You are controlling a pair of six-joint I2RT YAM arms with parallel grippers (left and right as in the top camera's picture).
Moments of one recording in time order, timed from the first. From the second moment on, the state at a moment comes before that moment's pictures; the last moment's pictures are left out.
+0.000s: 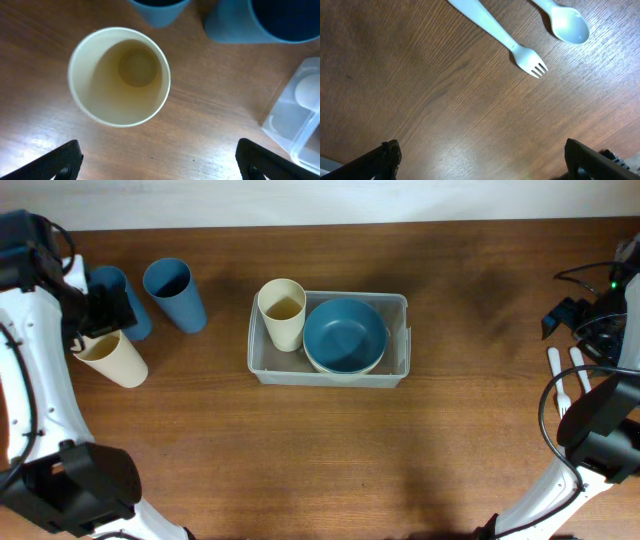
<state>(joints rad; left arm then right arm) 0.32 1.87 2.00 -1.45 0.00 -0.04 -0.48 2.11 2.03 -1.55 0.02 0.45</state>
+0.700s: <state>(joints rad) 0.31 1.93 1.91 -1.33 0.00 0.03 -0.48 2.11 2.03 -1.55 0.02 0.45</state>
